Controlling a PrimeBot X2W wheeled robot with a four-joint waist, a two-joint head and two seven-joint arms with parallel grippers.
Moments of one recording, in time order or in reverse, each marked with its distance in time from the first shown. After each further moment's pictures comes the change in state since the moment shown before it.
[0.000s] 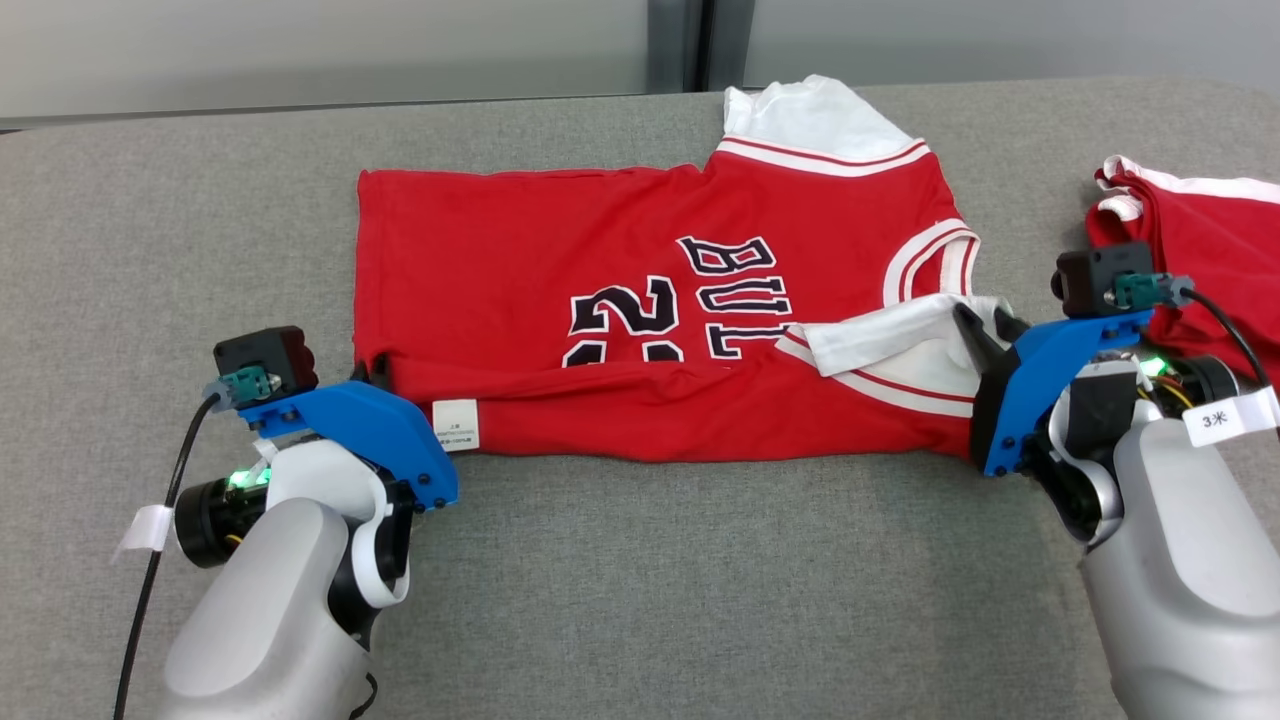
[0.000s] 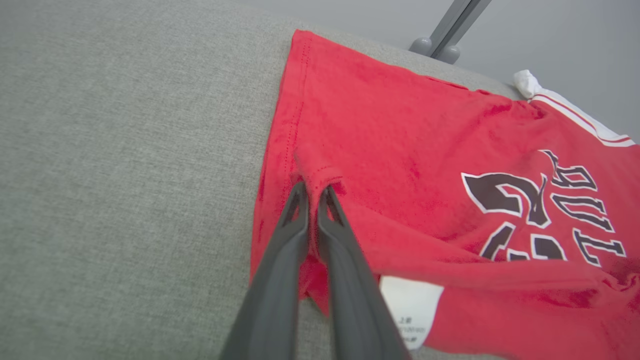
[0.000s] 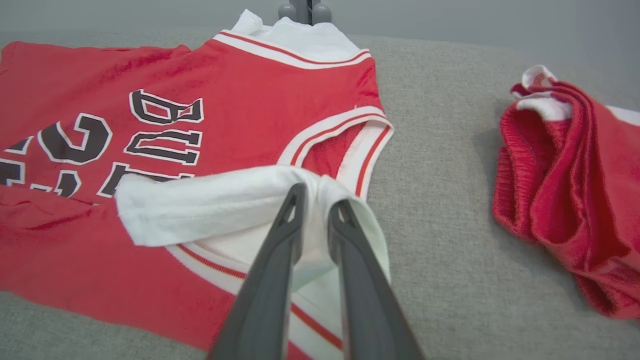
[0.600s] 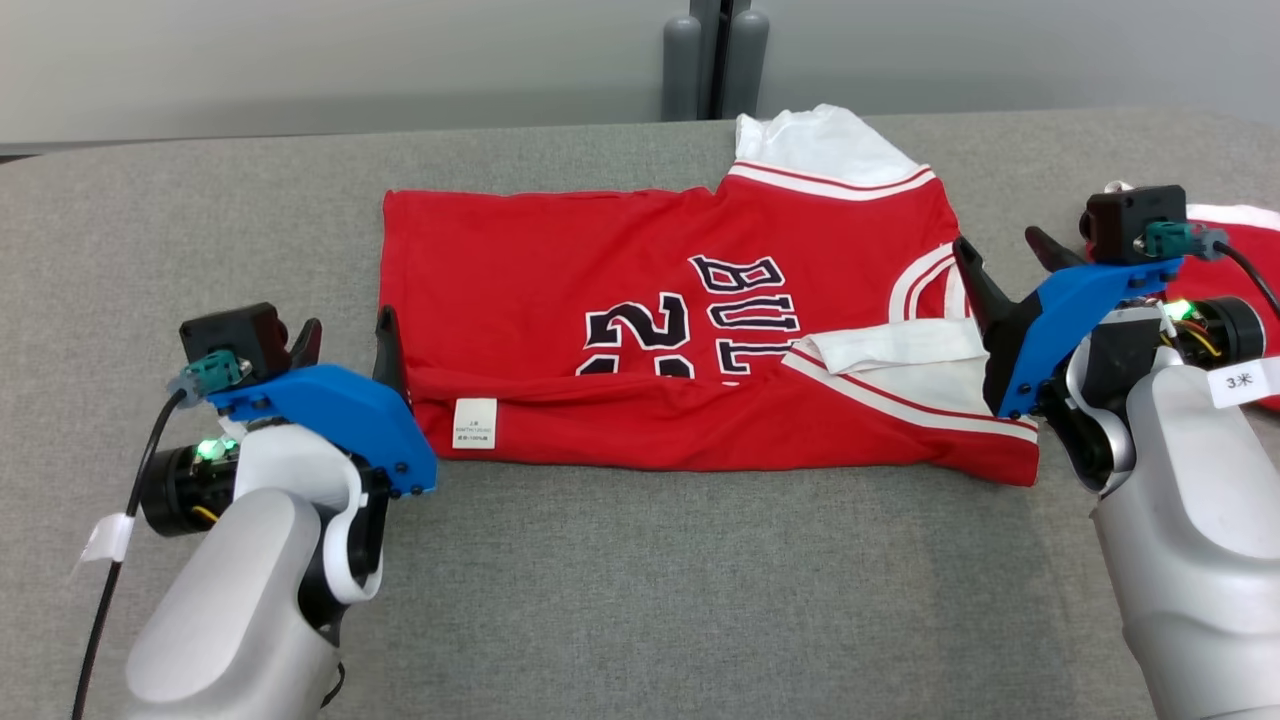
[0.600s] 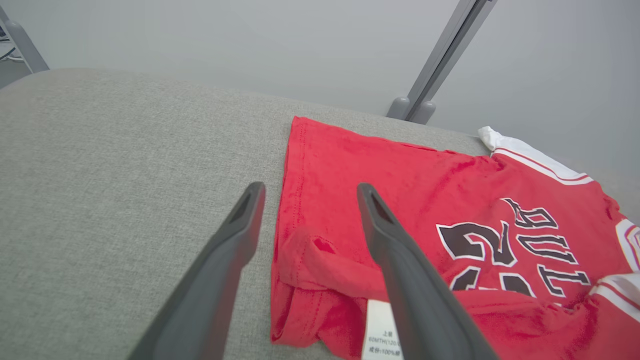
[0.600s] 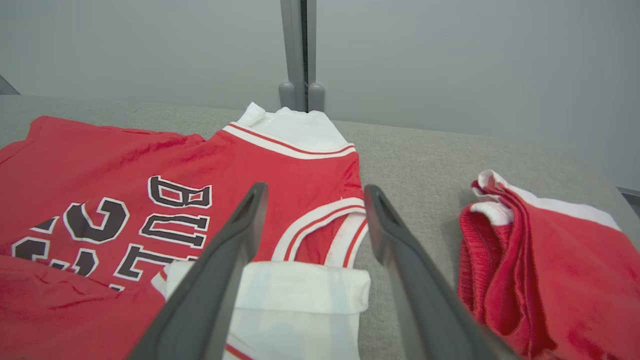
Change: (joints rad) left arm -0.010 0.053 -0.011 -0.075 0.025 -0.027 -0.057; right arm -0.123 -0.019 0.000 0.126 -0.026 0.000 -0.128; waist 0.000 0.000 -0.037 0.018
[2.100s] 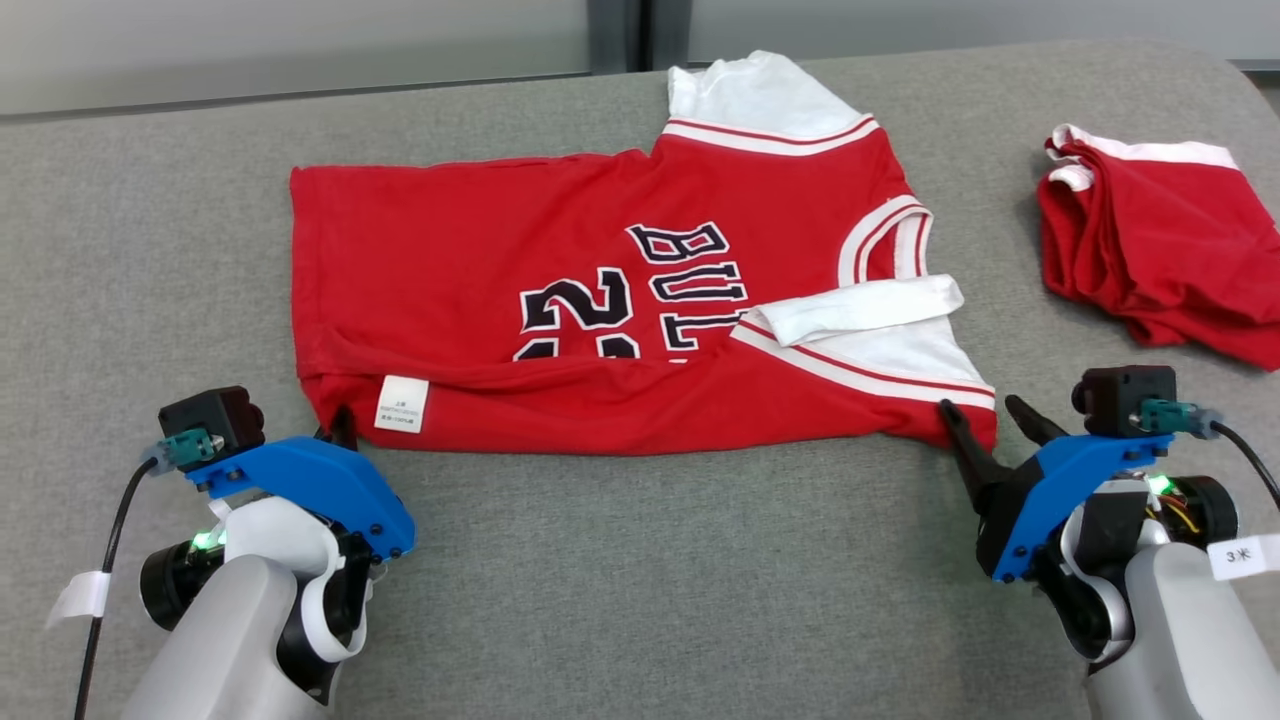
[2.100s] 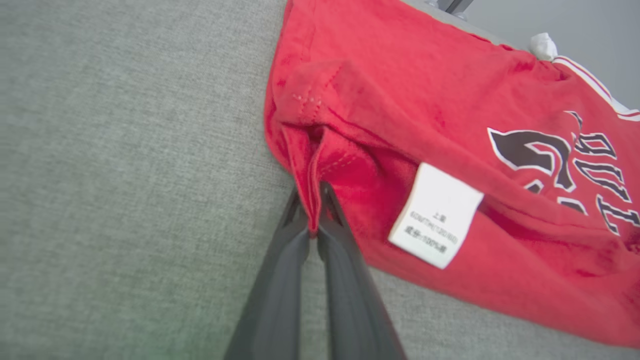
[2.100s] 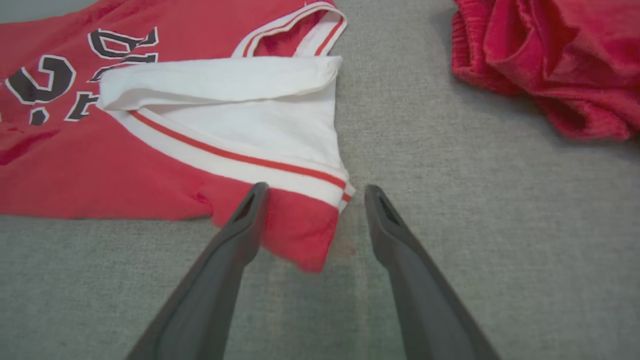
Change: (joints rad) left arm 0.117 0.010 0.049 0.016 -0.117 0.003 0.033; right arm 0.362 0.063 -0.070 -0.302 0.060 0.000 0.083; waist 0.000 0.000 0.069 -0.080
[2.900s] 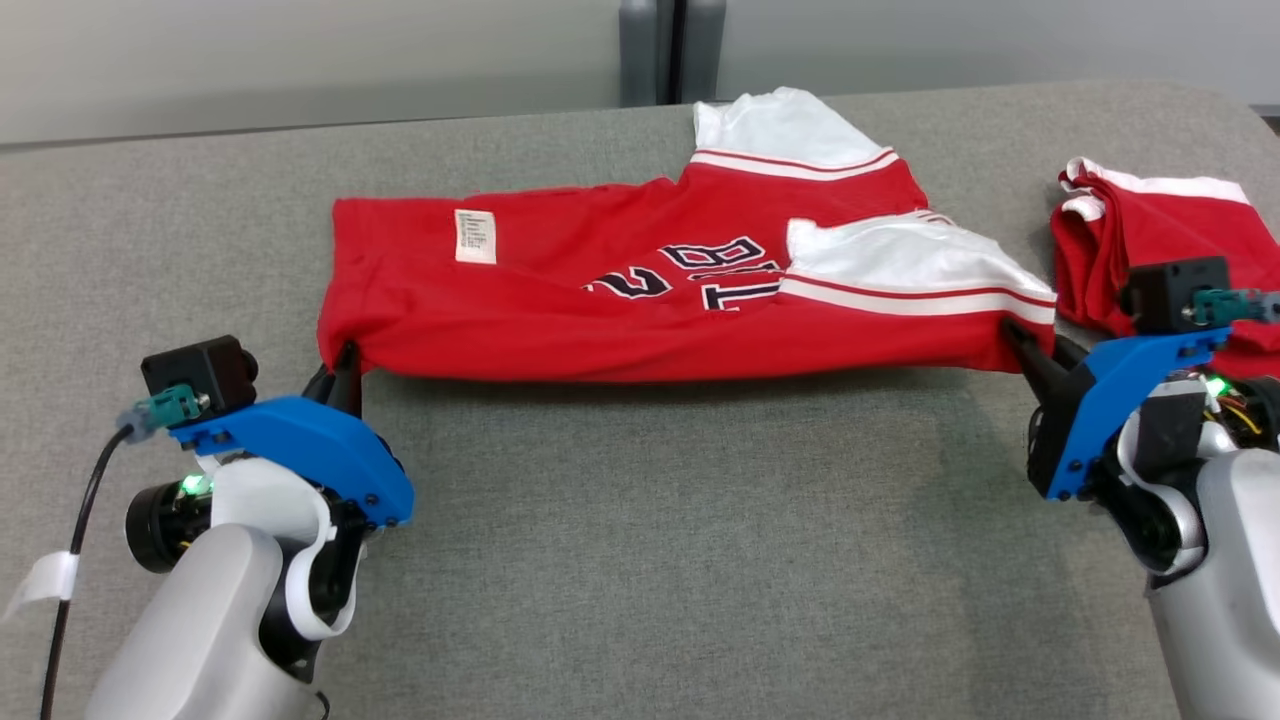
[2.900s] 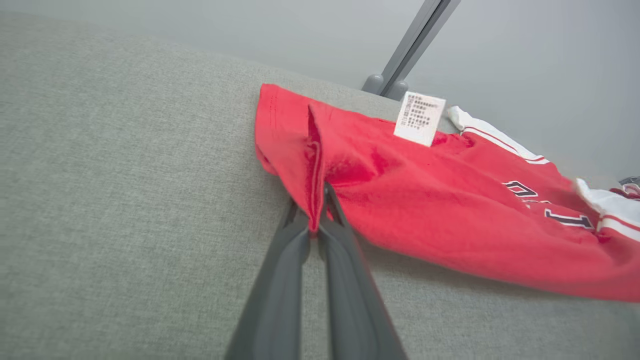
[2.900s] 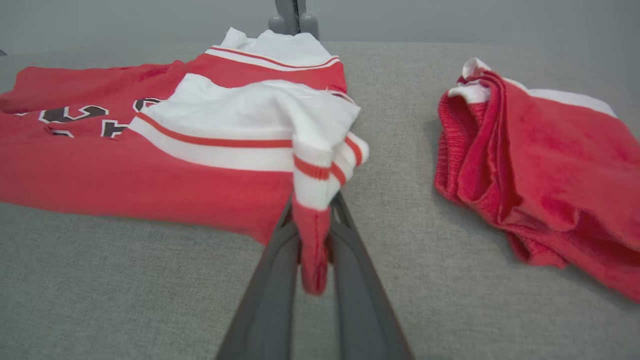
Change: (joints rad) left arm -0.036 0.040 -0.016 -0.110 0.014 -0.038 -0.009; right arm -0.143 -0.126 0.062 0.000 0.106 0.000 0.135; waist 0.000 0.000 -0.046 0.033
